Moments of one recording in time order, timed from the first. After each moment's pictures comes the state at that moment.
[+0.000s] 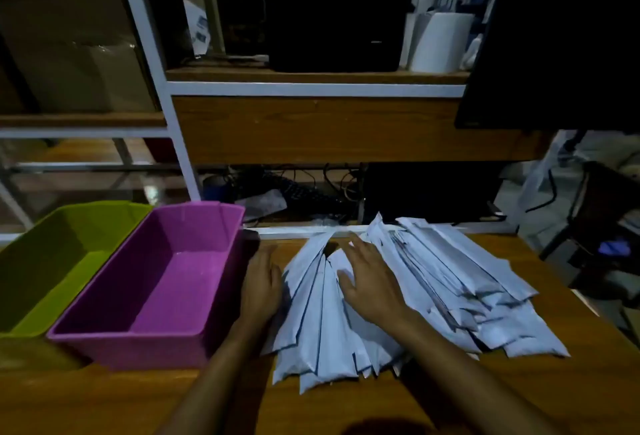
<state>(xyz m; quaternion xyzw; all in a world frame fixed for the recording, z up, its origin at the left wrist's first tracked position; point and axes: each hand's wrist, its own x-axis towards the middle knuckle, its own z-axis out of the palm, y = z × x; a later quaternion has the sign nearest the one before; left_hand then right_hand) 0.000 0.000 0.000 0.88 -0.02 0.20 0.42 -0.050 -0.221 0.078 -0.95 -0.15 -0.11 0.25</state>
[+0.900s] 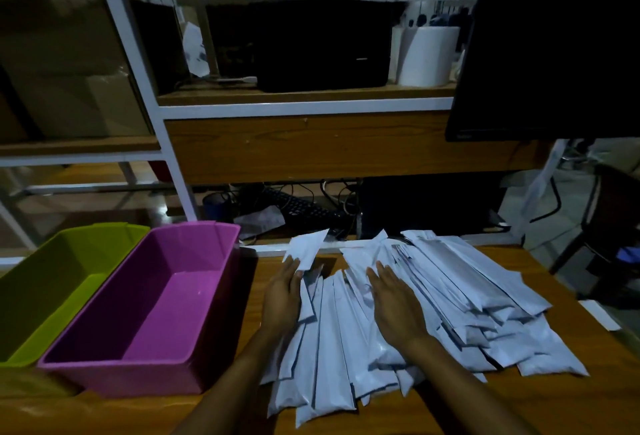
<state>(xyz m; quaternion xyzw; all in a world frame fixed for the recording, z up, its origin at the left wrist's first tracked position) 0.012 -0.053 0.015 0.86 -0.02 0.15 0.48 -0.024 -0.278 0.025 -0.98 -0.08 -0.10 0.17</state>
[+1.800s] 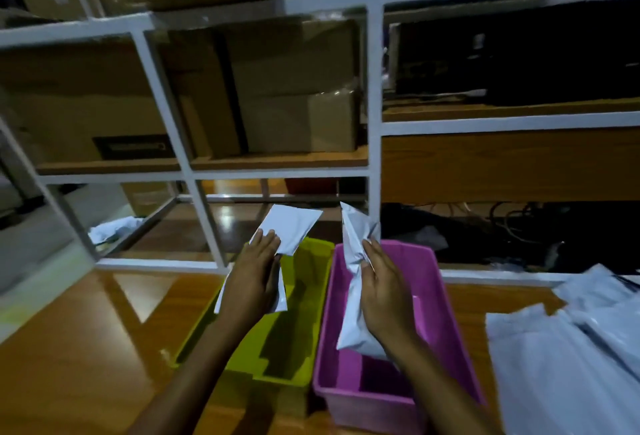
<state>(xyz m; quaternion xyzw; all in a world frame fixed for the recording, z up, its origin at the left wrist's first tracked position) -0.003 0.406 0.121 0.93 -0.09 0.30 0.22 -0.006 0.176 0.115 -0.83 -0.11 -0.21 0.50</state>
